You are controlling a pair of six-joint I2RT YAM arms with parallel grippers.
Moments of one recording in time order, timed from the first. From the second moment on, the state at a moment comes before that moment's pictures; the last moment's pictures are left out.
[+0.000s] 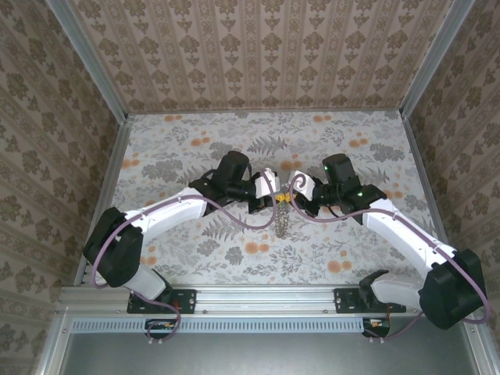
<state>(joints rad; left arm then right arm) -0.80 1.53 1.01 -0.08 0.64 0.54 0.42 1.19 0.84 -0.40 -0.56 -0.63</state>
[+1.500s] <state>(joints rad) -0.72 1.58 0.71 0.79 0.76 0.07 0.37 1.04 0.63 0.01 -0.57 -0.43</state>
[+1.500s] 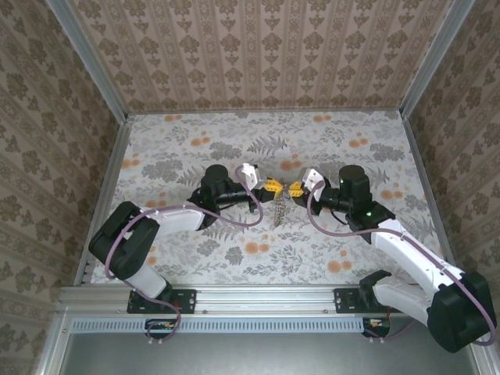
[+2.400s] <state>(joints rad) -0.72 1.58 0.72 0.76 0.77 0.07 0.36 1.20 0.66 0.11 -0.67 -0.39</state>
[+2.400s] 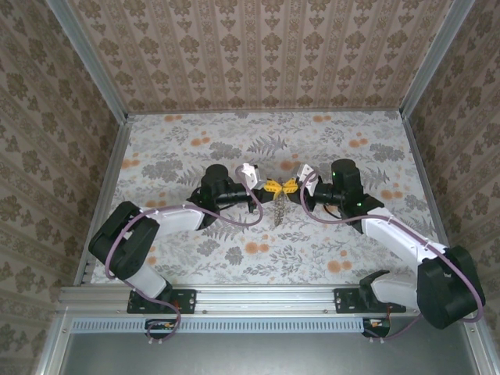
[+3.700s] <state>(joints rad) -0.77 1.51 0.95 0.10 0.69 0.45 0.39 1.17 0.85 -0.35 -0.58 -0.61</state>
